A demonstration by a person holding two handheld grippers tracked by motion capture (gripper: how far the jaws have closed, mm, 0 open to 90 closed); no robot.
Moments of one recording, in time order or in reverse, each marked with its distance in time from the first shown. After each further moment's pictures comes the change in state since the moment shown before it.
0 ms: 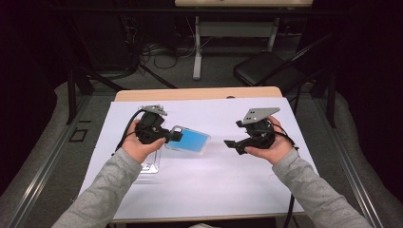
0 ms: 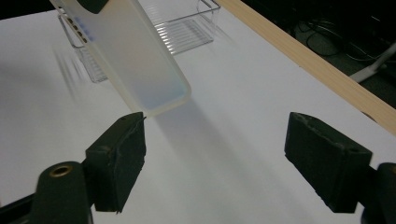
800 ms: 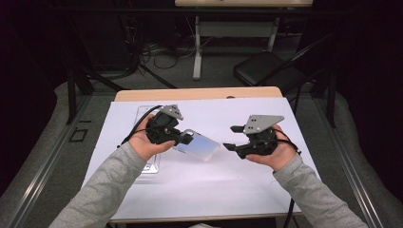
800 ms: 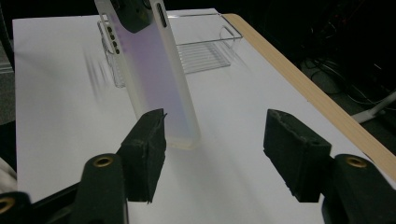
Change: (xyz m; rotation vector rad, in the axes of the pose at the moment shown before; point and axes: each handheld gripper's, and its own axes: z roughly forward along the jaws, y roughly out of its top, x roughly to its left) left arm -0.031 0.028 0.004 0.112 -0.035 0.228; right arm 0.018 0.000 -0.014 -0.074 0.044 -0.149
